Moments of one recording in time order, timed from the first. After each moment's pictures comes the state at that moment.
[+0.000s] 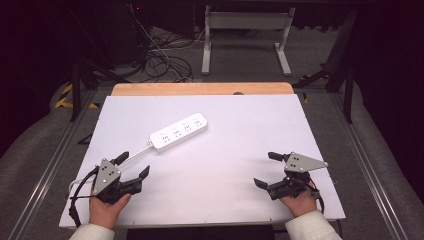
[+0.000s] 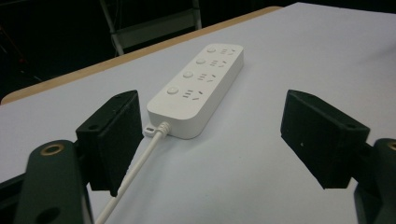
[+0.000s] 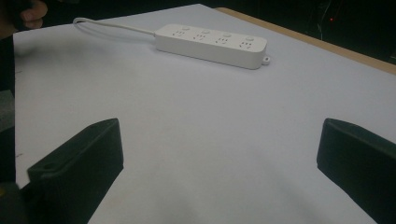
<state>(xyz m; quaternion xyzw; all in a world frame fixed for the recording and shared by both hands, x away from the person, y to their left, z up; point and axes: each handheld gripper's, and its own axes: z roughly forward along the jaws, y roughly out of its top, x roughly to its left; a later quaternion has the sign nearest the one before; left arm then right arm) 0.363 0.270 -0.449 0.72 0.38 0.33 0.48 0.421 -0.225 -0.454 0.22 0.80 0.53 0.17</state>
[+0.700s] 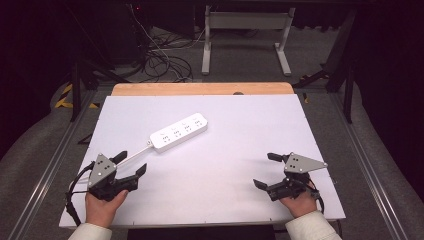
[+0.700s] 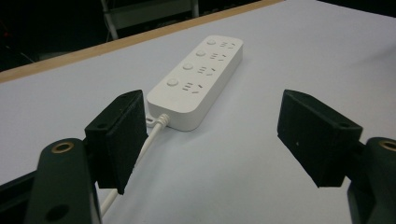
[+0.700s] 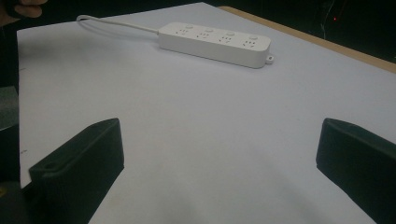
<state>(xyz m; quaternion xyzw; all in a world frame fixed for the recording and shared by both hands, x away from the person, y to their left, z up) 0.366 0.277 -0.434 0.73 0.40 0.29 0.46 0.419 -0.224 -0.454 0.22 0.80 0.53 0.17</state>
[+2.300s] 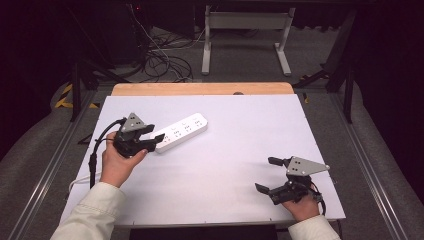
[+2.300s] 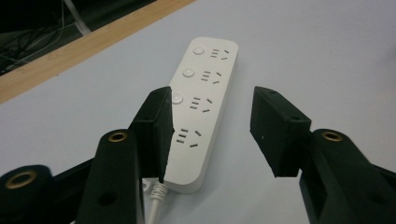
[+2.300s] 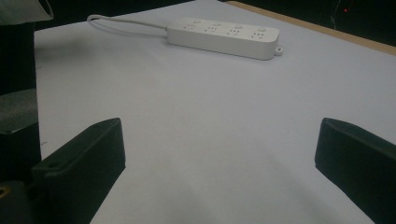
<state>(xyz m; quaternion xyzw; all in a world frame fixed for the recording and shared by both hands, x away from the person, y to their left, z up) 0.469 0.238 -0.393 0.81 0.37 0.23 0.39 0.413 -0.230 -0.459 0.22 0.80 0.53 0.14</state>
